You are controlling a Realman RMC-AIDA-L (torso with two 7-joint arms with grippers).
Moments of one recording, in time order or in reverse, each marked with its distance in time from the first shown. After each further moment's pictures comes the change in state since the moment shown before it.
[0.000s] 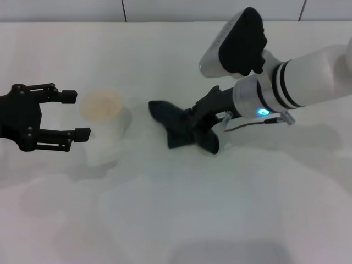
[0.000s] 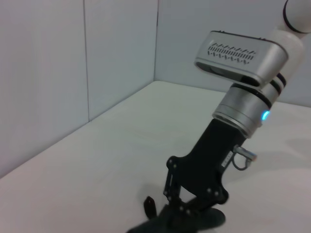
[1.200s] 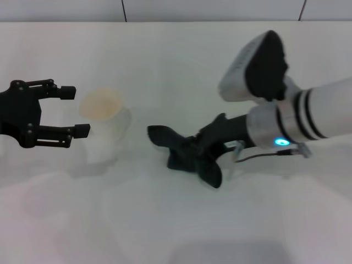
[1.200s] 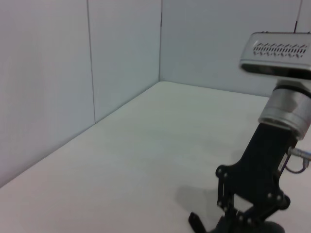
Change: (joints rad) left arm 0.005 -0.007 0.000 0.024 -0.001 -0.013 0.003; right arm -0.205 -0.001 -0.008 -0.233 0.024 -0.117 0.017
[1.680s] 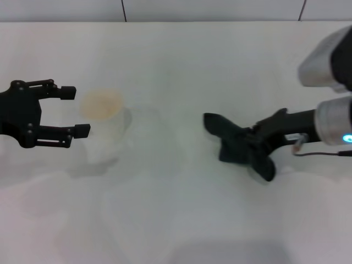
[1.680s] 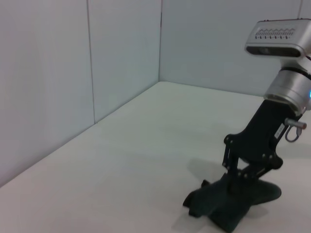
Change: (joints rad) left arm 0.000 0.000 0.000 0.000 0.000 0.001 -0.002; right arm -0.192 -0.011 0.259 -0.113 -0.028 -0.169 -0.066
